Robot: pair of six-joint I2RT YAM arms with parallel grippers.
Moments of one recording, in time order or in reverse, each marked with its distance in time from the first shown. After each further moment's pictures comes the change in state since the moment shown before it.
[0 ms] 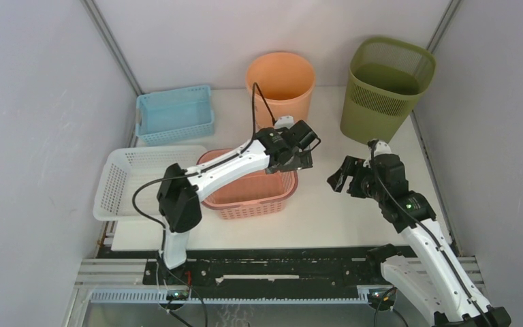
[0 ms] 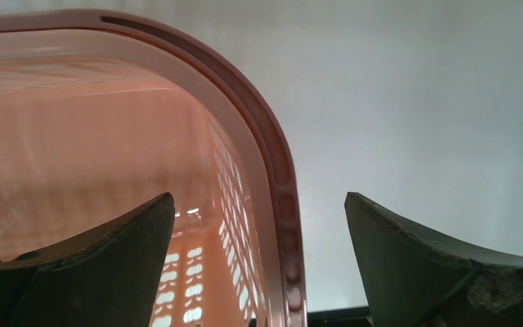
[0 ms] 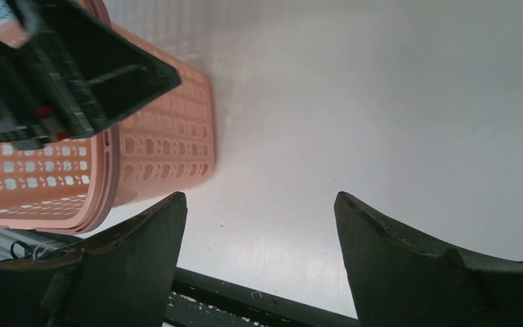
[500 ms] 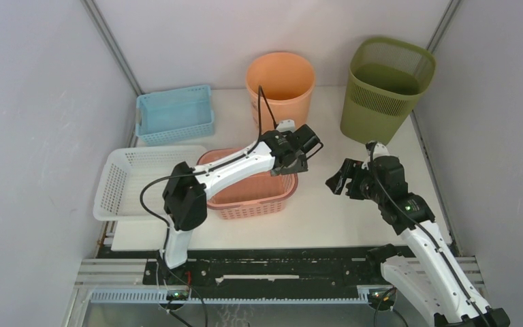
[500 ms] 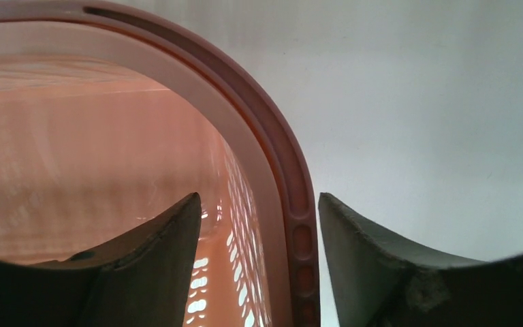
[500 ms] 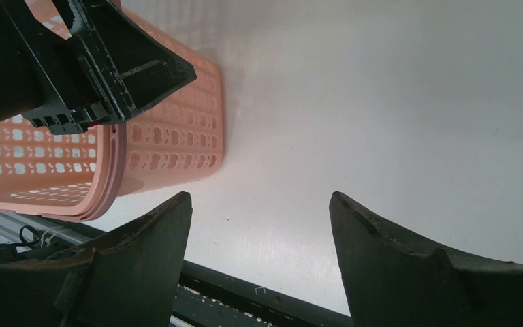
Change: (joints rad) left arm -0.006 0.066 0.000 -0.015 -0.042 -0.018; right arm -0.003 -0.016 -0.032 0.028 -0.057 -0.006
